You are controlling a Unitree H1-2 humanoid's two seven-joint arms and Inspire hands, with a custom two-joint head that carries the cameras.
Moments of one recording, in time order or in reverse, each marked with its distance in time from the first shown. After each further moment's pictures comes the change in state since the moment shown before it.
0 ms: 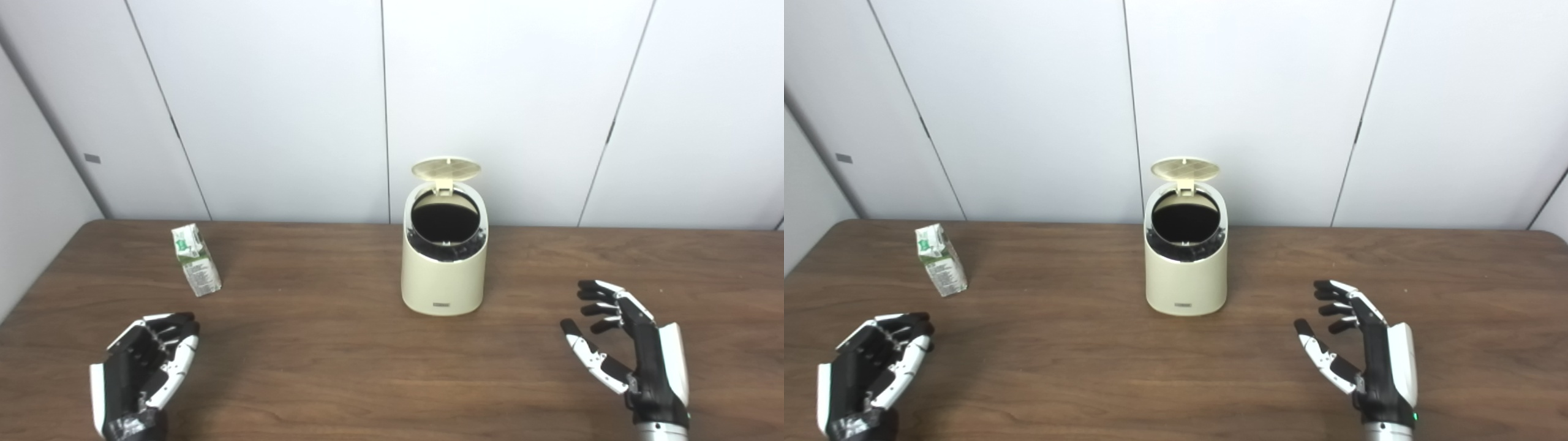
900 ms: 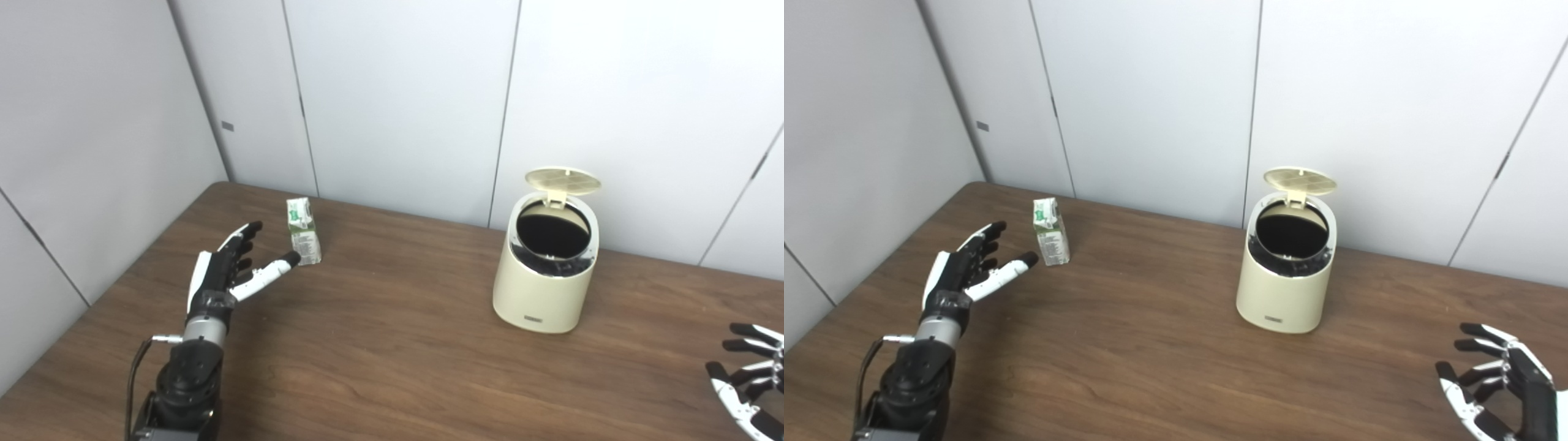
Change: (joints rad) left arm -0.229 0.252 -0.041 0.037 0.089 0.513 -0.092; right arm -0.060 -0.090 -0.065 0.110 0.090 -0.086 0.042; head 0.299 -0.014
